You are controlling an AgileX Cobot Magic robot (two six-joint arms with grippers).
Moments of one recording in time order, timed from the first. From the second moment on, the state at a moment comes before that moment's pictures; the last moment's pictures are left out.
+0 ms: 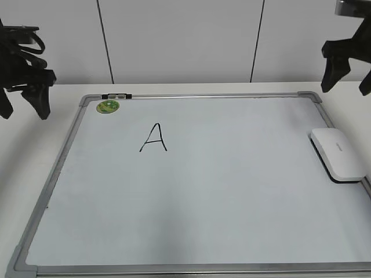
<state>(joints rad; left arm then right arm) -0.12 1.98 -1.65 0.01 1.18 -0.11 -0.05 1.95 -1.75 0.10 1.22 -0.05</state>
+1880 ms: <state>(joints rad) -0.34 0.49 -0.55 0.20 1.00 -0.26 -0.02 0.34 -0.50 0.17 1.15 0.00</state>
